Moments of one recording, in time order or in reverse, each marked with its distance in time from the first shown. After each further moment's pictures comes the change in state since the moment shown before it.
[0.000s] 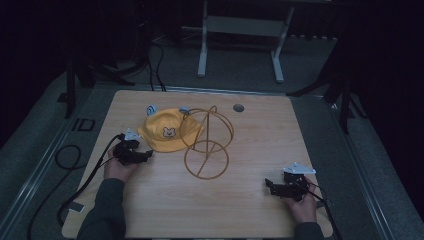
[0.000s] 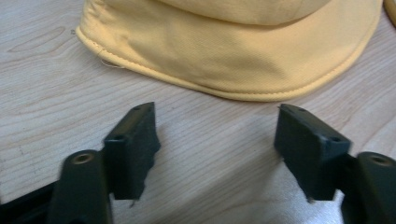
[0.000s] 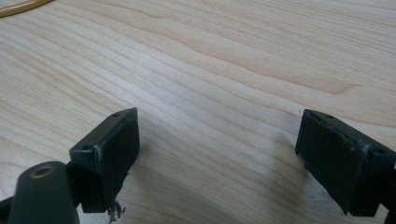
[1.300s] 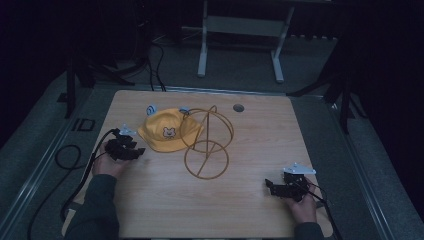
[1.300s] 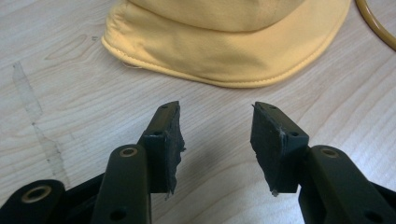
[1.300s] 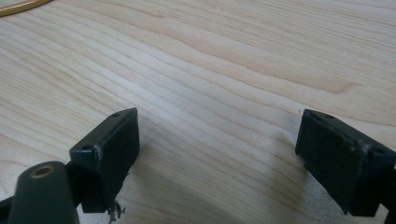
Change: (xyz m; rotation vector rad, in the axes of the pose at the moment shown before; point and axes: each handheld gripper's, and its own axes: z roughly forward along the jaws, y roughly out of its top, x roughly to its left) left arm 0.006 0.020 -0.036 0.105 -0.011 0.081; right arm 0.000 0.000 0.000 -0.001 0.001 -0.001
